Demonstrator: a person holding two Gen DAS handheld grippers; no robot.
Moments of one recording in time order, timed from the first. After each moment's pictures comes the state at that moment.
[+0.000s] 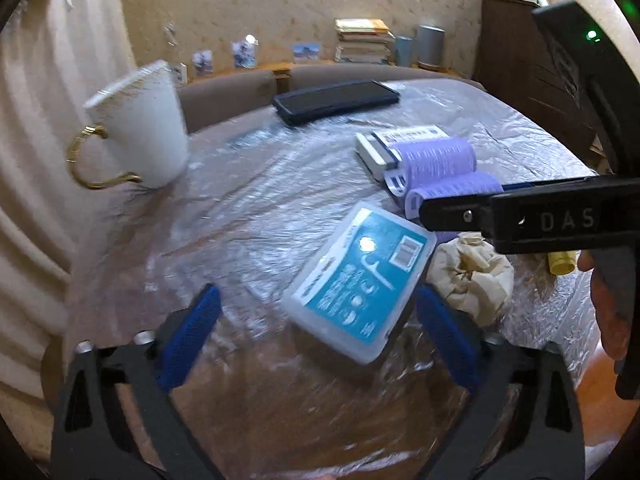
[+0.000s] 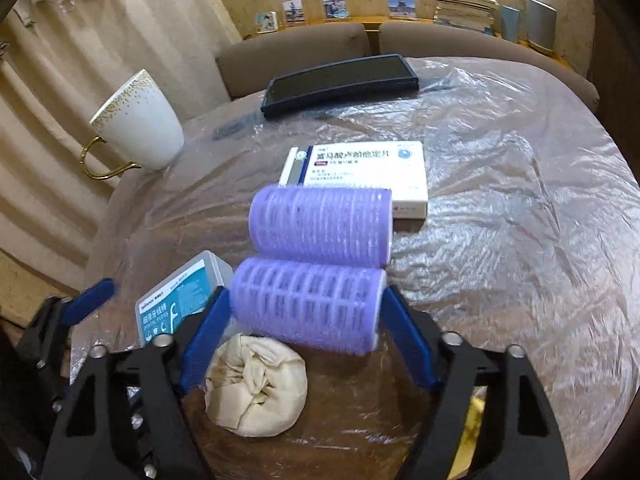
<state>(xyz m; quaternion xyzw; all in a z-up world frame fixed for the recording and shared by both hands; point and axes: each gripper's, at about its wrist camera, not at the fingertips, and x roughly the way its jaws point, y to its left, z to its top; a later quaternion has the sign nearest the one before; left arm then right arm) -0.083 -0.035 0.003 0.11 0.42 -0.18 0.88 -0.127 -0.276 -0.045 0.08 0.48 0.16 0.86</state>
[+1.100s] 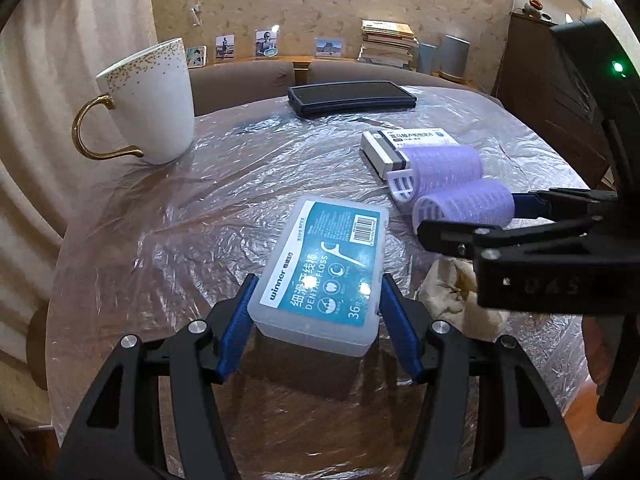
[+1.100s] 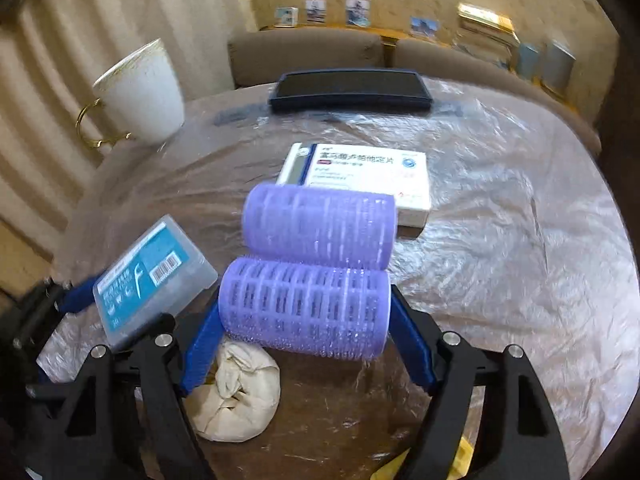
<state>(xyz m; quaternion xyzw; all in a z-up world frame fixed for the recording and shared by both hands) -0.083 -0.038 -0.002 0.06 0.42 -0.14 0.89 -0.129 -0.265 -0.045 0.02 0.47 0.18 0.86</state>
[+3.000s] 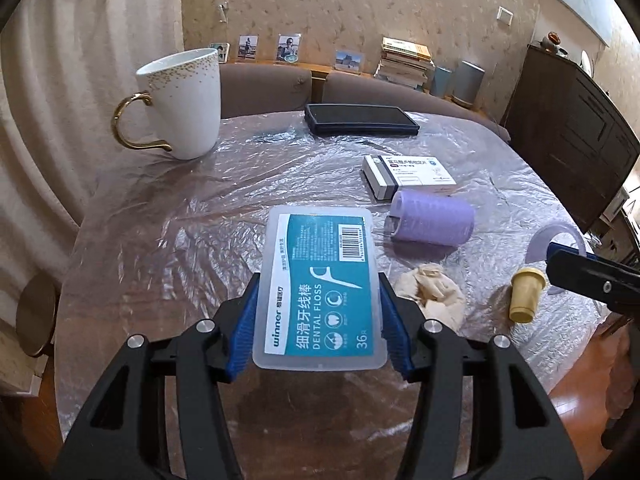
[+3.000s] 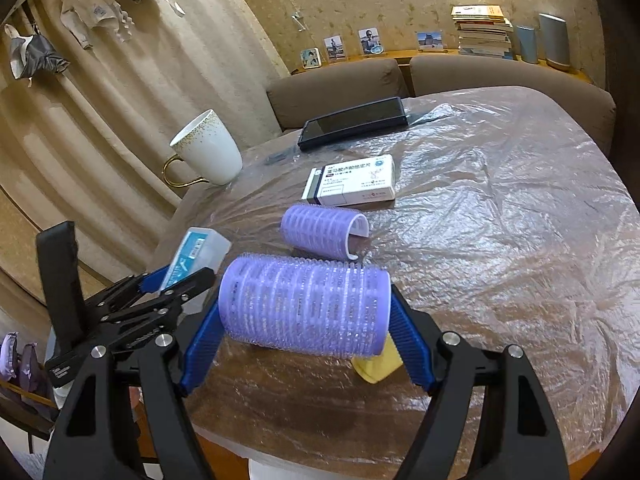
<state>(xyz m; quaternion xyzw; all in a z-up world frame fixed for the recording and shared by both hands) -0.111 -0.029 0.027 0.00 0.42 -0.12 0.90 -0.202 -0.347 -0.013 0.12 0.41 0.23 0.87</state>
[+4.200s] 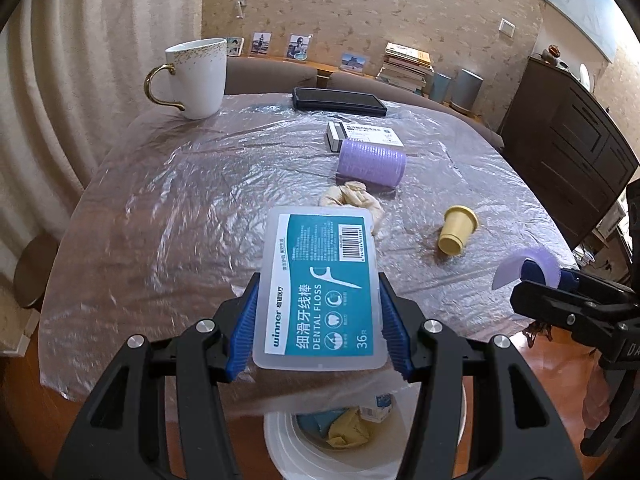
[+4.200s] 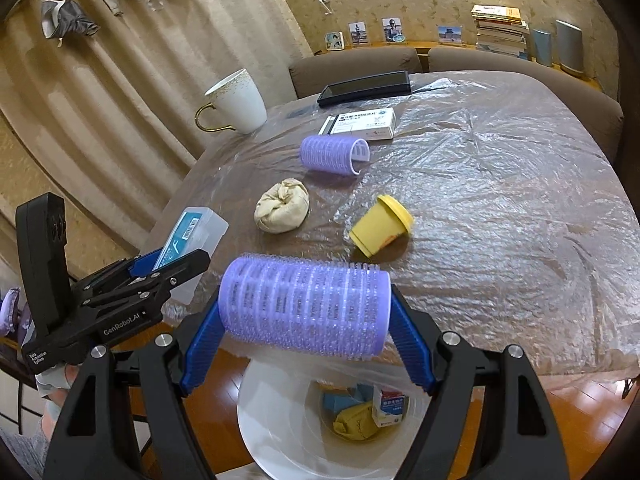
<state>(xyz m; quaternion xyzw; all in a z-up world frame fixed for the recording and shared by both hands) -0.205 -0.059 0.033 -0.03 0.42 -0.09 0.90 -0.287 -0.376 -0.026 0.08 0.42 0.28 0.86</state>
